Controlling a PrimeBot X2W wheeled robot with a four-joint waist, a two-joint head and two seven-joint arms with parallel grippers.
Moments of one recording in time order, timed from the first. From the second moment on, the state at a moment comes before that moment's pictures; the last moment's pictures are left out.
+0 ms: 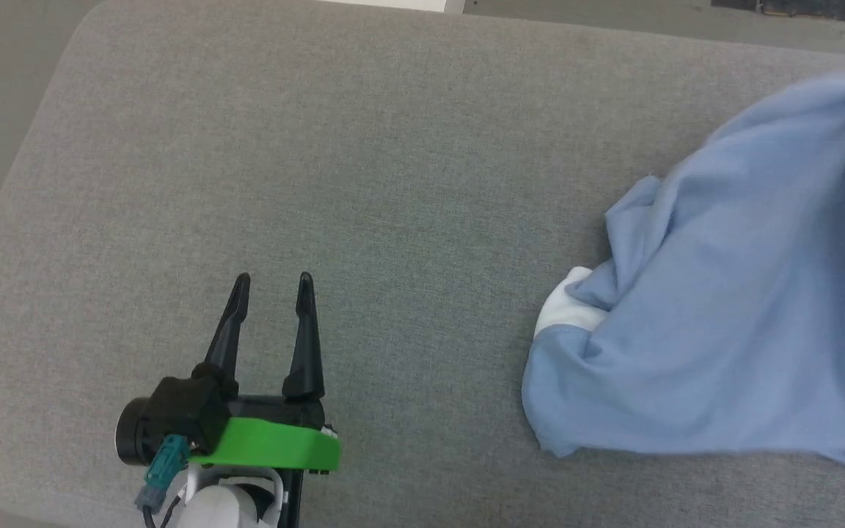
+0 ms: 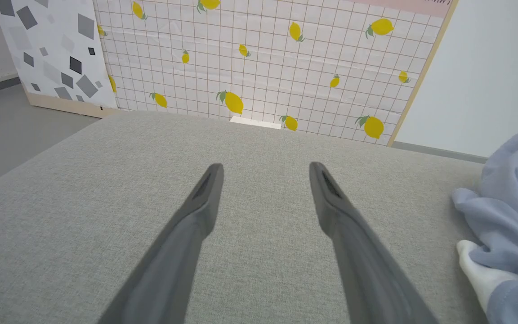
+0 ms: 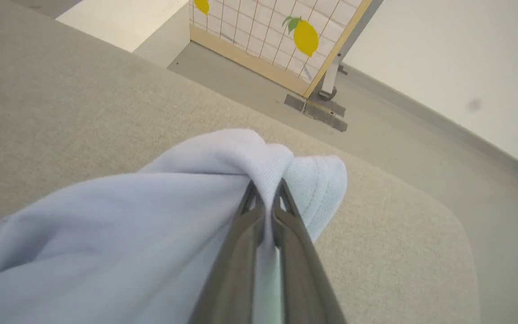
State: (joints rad) left arm -0.04 0.07 -0.19 -0.09 -0.23 0.06 -0.26; right arm -0.66 -0.52 0.05 0.23 0.23 0.13 0.68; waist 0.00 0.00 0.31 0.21
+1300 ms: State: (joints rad) left arm -0.09 0.06 -0.19 -0.07 -0.23 0.07 -0.26; right arm -0.79 -0.45 0.02 0.38 0.21 0.13 0.39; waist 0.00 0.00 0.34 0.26
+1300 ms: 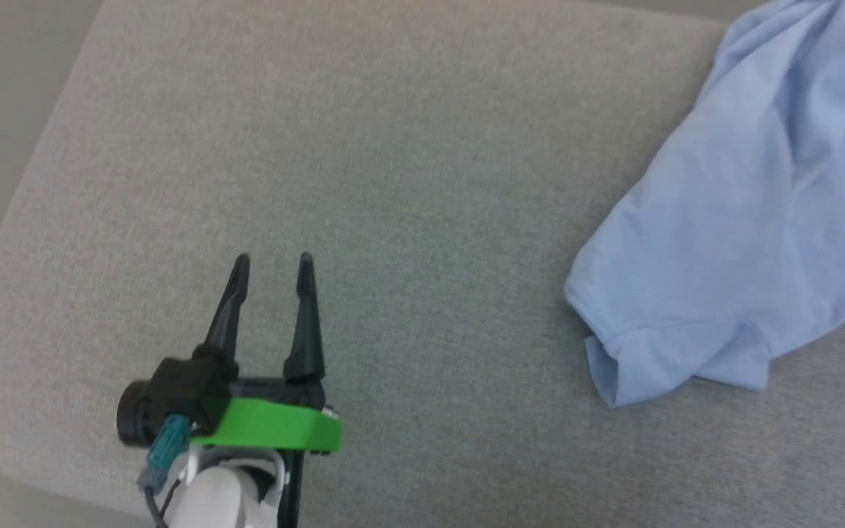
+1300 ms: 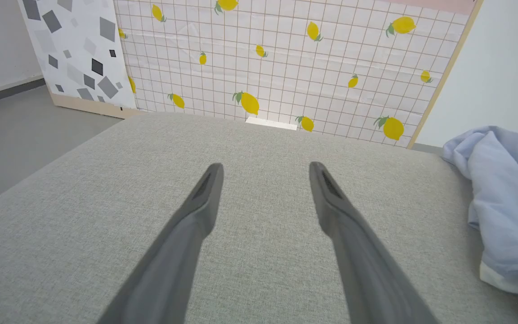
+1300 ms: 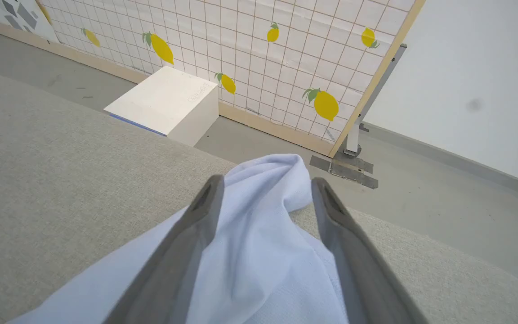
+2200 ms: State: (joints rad) left arm -0.02 0.06 -0.19 -0.11 -0.23 0.07 -0.26; right arm -0.13 -0.39 0.05 0.02 0.25 0.13 0.68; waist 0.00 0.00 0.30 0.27
